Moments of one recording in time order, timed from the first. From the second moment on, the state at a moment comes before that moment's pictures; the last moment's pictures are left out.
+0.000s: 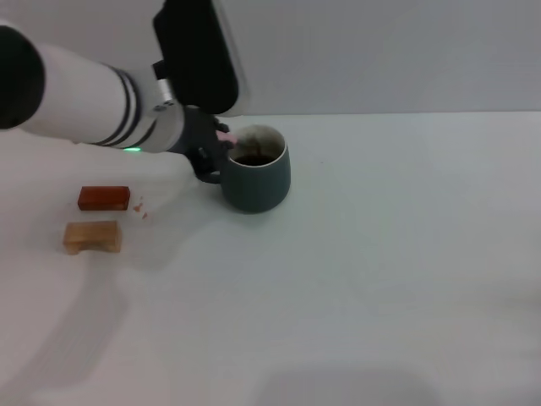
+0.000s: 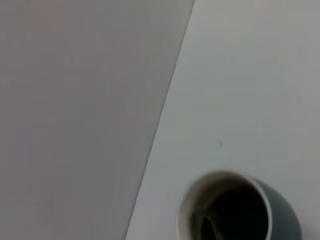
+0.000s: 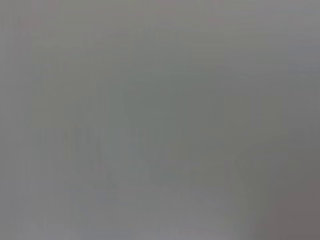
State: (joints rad) left arm -0.64 -2.07 -1.55 -1.31 2.71 -1.00 1.01; right arm 0.12 2.08 0.79 0.29 -2.02 -1.33 0.08
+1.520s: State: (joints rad) left arm -0.57 -2.06 -1.48 -1.38 2.71 -0.97 1.01; right arm 0.13 2.08 0.78 0.30 -2.02 -1.32 0.08
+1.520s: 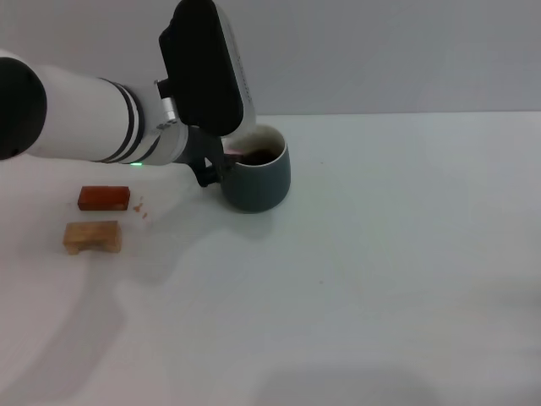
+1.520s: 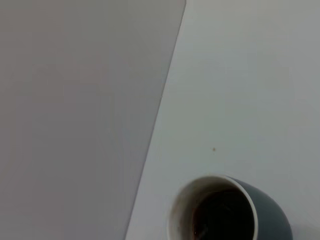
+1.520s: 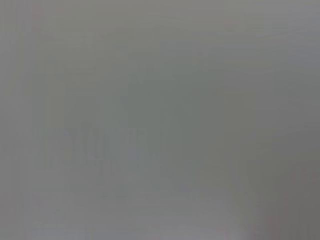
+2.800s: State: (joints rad) left arm -0.16 -2.06 -1.47 -0.52 2.66 1.10 -0.05; right arm 0.11 2.08 0.79 0.29 -2.02 -1.41 0.08
